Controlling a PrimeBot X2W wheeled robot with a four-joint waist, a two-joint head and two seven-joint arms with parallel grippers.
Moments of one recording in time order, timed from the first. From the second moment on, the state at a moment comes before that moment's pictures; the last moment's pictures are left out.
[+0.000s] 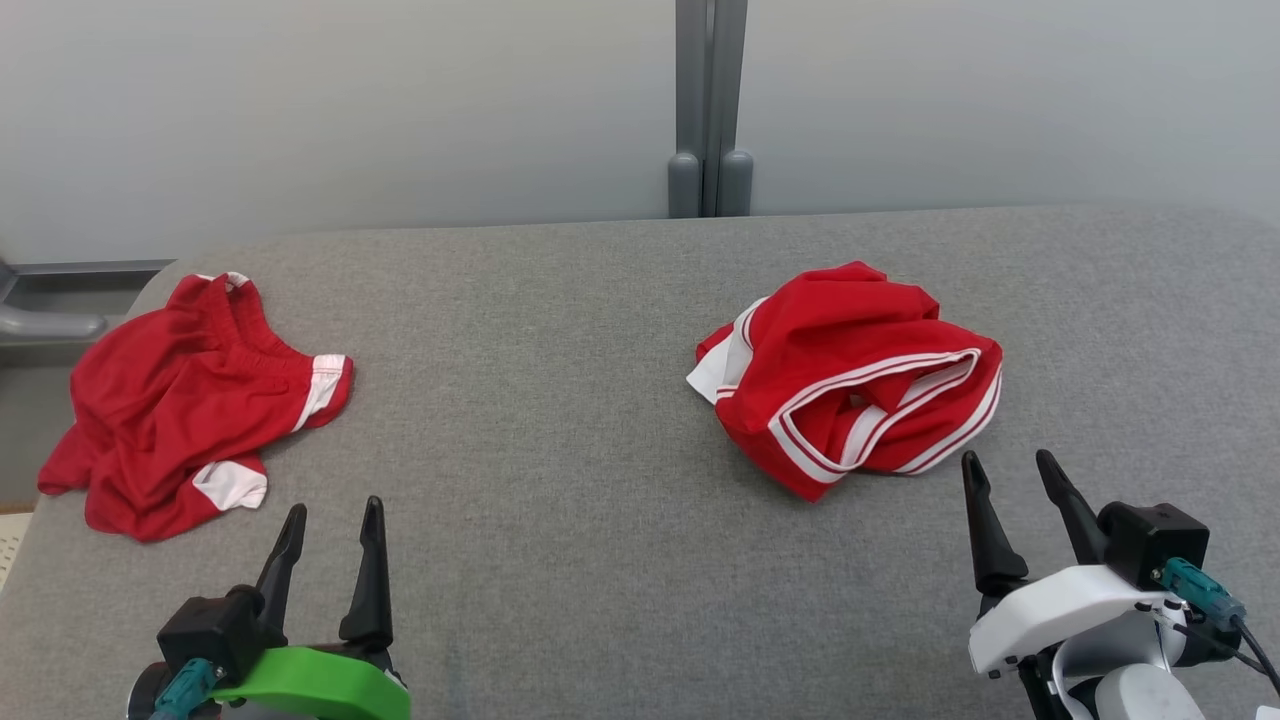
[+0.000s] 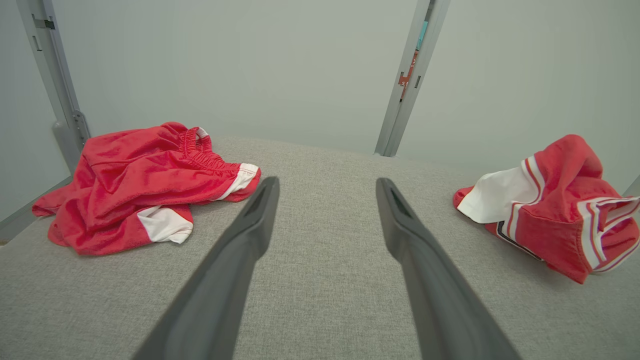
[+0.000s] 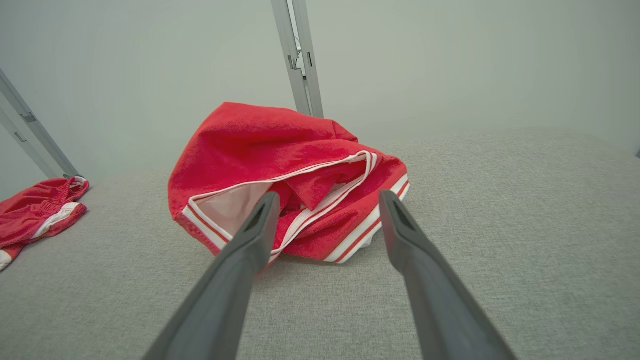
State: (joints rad) left arm -0.01 0.21 -0.23 0.21 -0.48 0.01 -0.26; right arm -0.02 -0.05 -0.02 0.17 0.20 0.13 -0.12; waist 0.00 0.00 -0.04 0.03
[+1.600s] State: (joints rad) left arm -0.05 0.20 -0.26 0.23 -0.48 -0.02 -0.26; right arm -0.78 -0.05 0.48 0.71 0.56 0.13 -0.16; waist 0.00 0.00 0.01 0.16
